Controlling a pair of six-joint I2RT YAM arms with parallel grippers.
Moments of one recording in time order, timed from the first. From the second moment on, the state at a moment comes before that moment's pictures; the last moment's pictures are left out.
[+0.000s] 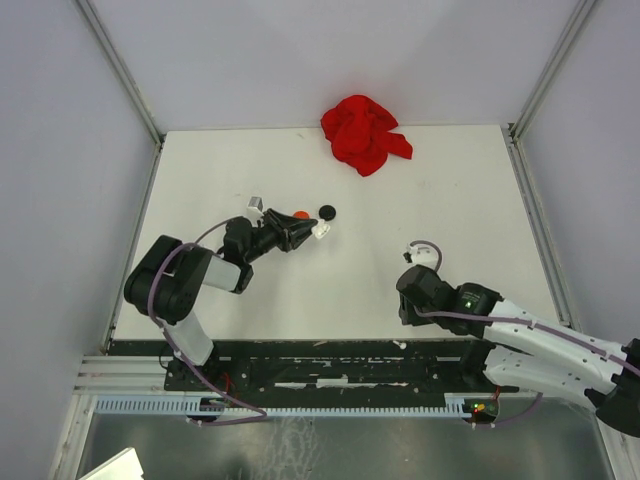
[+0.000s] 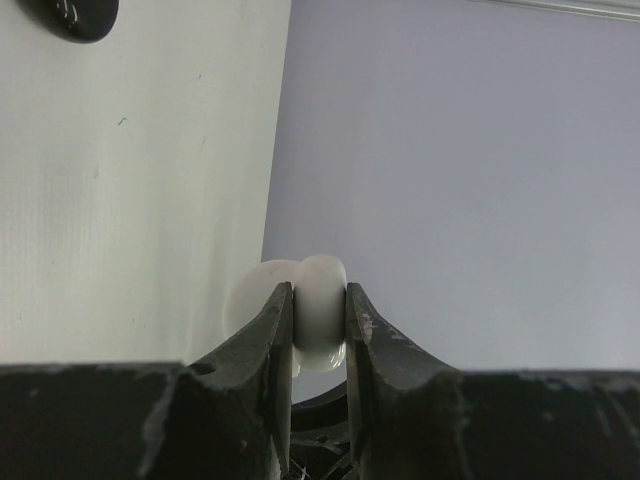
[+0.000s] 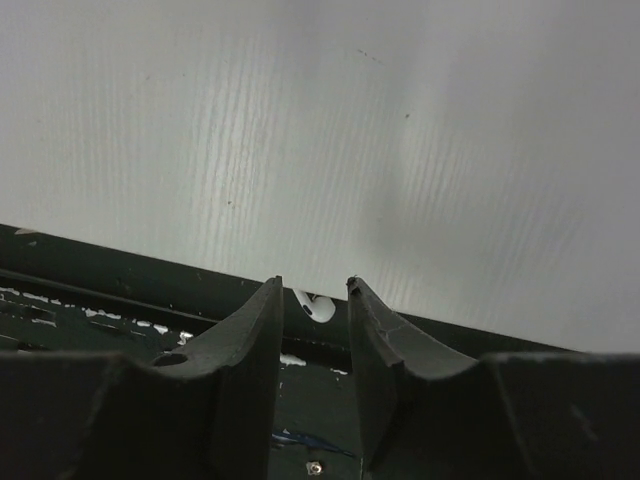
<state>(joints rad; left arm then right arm) -0.35 1.72 0.49 1.13 0.50 -1.56 0.95 0.87 0.63 -0.78 0.30 0.73</state>
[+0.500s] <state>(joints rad) -0.35 1.71 0.45 1.14 0.50 -1.56 1.16 0.91 0.54 -0.84 0.32 0.96</state>
